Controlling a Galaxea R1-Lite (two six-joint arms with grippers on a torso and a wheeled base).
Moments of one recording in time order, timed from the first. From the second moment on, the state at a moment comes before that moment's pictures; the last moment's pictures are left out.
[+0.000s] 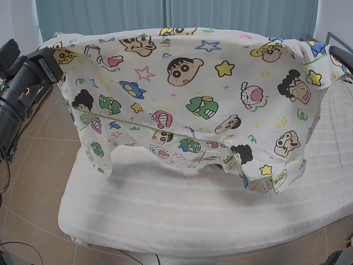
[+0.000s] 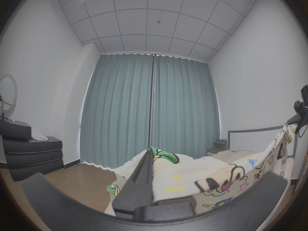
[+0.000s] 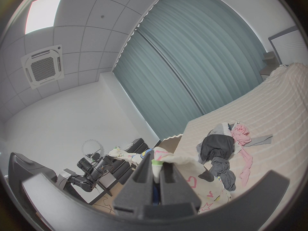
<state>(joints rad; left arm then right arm) -0.52 1.32 -0.73 -1.11 0.38 0.18 0.52 1.04 -0.95 -0.31 0.15 0.48</state>
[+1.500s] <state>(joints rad) -0.53 1.31 -0.72 -1.11 0.39 0.18 0.52 1.02 -0.97 -0.31 0.17 0.48</state>
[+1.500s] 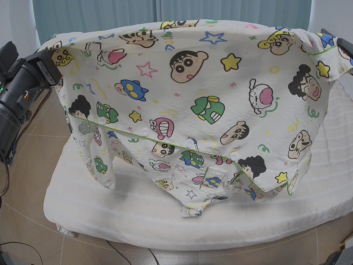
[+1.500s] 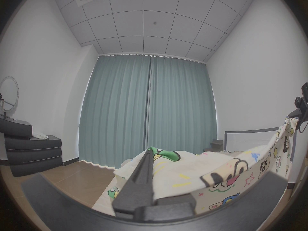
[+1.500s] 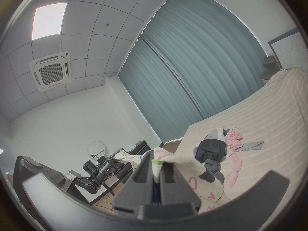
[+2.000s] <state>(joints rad) -0.53 1.31 -0.71 -1.11 0.39 0.18 0.51 1.02 -0.97 -0.31 0.17 0.48</state>
